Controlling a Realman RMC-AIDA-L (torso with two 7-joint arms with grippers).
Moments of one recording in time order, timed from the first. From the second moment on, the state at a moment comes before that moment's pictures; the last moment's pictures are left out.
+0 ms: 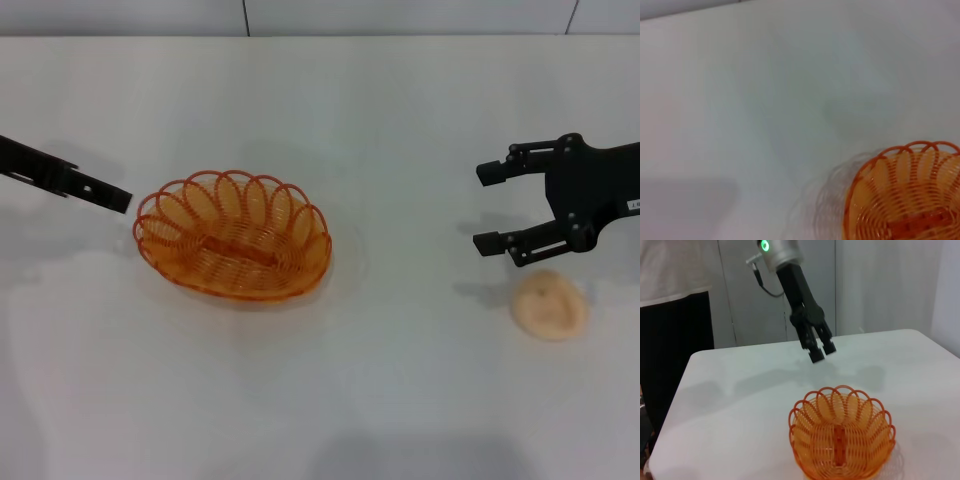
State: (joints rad) left arm -0.65 -1.97 0.84 1.17 2.58 1.70 -2.38; right arm 0.61 1.99 -0.91 -0.91 -2.00 -1.69 1.44
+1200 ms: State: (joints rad) left arm -0.72 -2.02 0.92 0.87 2.60 1.38 -2.33; right arm 0.61 2.00 -0.91 -0.91 -2.00 -1.69 1.42
